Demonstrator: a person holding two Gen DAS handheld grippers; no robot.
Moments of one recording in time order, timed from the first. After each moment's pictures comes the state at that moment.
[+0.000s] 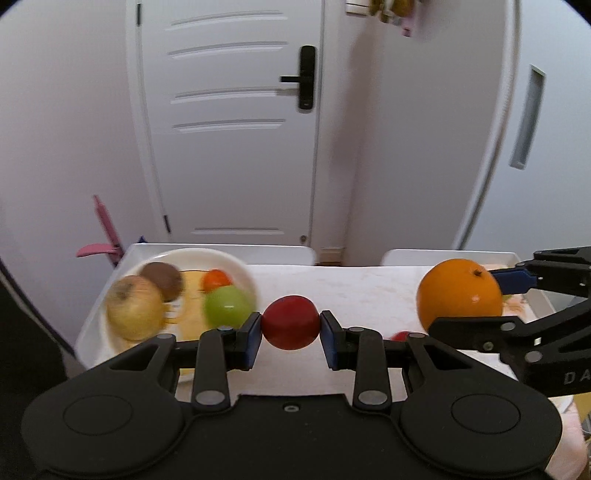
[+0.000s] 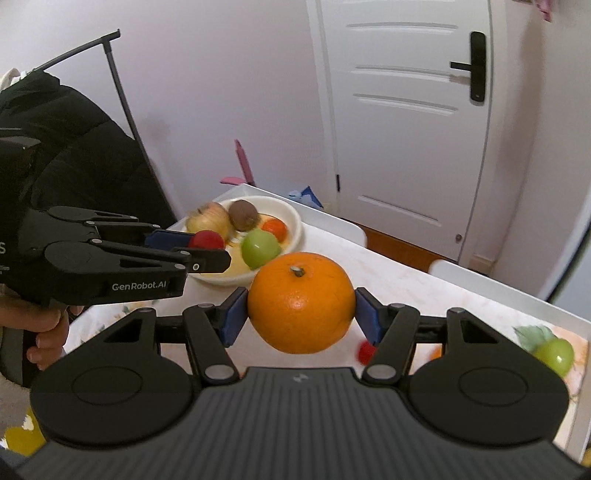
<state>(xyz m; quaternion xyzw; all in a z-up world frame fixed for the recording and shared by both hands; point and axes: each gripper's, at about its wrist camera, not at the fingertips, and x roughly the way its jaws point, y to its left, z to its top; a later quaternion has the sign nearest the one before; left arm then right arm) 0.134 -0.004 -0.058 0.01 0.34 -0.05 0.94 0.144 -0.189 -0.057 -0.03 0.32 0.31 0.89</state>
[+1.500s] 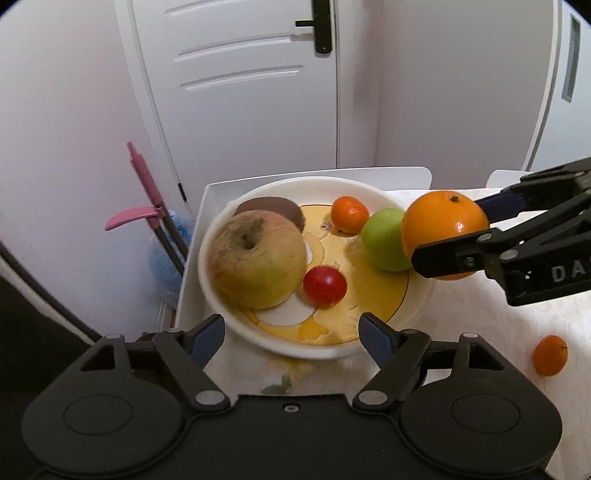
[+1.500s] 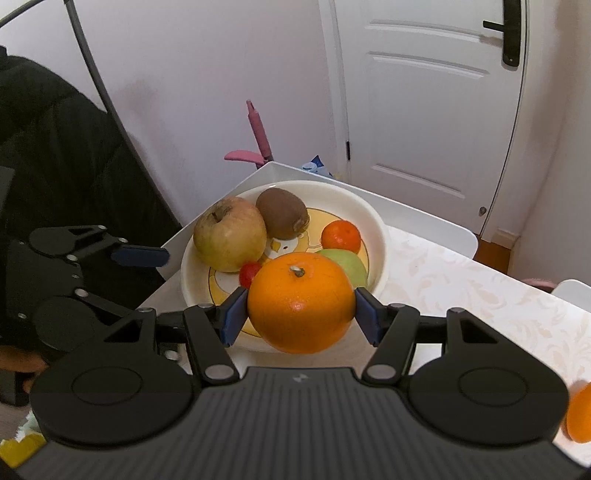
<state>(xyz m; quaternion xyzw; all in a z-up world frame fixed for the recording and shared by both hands) 0.182 0.138 -0.125 0.08 0.40 -0.07 0.91 0.211 -0.032 -0.109 -0.04 0.39 0.29 0.88</state>
